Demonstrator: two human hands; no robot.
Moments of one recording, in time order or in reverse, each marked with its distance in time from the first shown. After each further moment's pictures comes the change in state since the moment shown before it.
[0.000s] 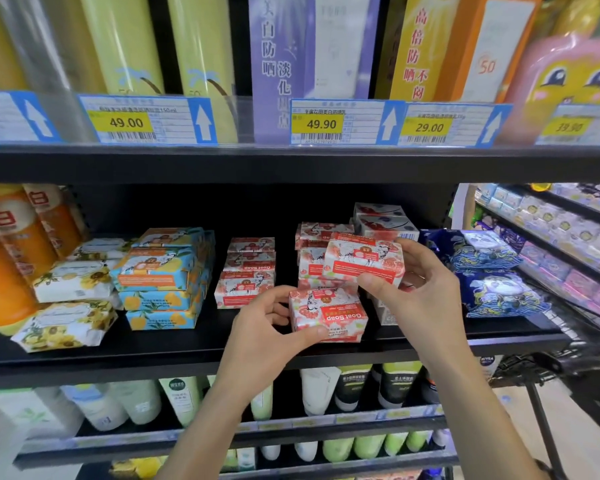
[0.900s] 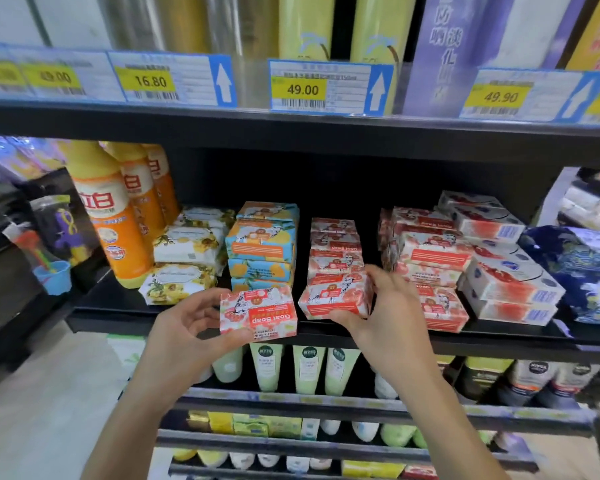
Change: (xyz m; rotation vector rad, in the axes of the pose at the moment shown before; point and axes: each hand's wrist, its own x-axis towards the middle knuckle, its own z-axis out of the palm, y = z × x) left_hand -0.056 -0.068 -0.187 -0.064 0.200 -0.133; right_hand -0.066 -0.017 0.140 -0.611 -0.320 -0.083
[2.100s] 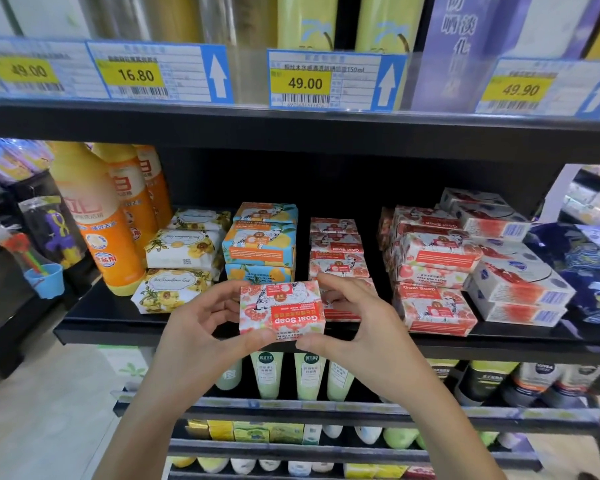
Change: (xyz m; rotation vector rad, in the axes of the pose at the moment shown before) left_hand 0.008 0.014 0.014 -0.032 -0.093 0.098; right_hand -0.009 -0.018 0.000 0.340 -0.262 -0.153
